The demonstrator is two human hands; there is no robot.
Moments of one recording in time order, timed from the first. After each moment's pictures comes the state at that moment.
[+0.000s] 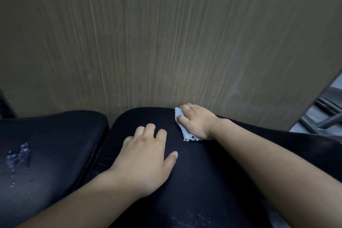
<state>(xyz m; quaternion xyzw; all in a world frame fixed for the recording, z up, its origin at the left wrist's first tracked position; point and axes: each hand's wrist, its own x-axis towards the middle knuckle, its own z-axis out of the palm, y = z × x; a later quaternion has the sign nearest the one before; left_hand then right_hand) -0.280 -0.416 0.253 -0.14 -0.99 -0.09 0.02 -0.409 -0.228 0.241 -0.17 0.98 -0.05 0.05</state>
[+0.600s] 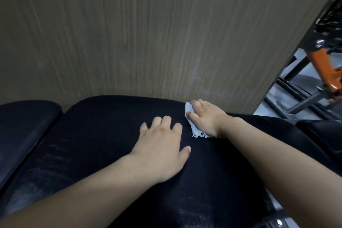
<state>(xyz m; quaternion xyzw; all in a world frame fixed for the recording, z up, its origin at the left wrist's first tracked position) -0.265 -0.283 0.253 -0.22 -0.97 -0.07 -0.01 -0.363 -0.088 0.236 -0.10 0.99 -0.06 0.05</state>
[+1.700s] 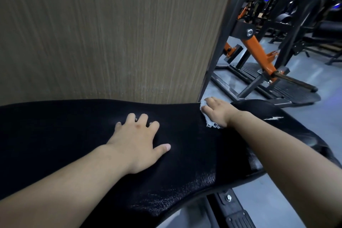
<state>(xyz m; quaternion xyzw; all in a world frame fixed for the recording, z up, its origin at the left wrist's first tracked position) -0.265 -0.160 0.254 -0.29 -0.96 0.01 -0.07 -0.294 0.129 0.252 0.11 0.99 -0.06 0.06</state>
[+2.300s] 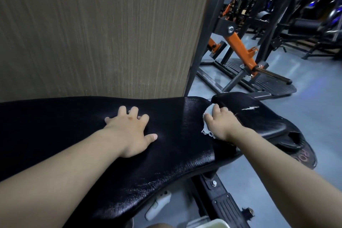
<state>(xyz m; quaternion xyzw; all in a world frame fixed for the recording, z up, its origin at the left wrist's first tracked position) -0.268 -0.149 0.260 -0.28 -0.95 0.06 -0.11 -0.219 0.131 0.234 0.25 0.96 -0.09 0.02</state>
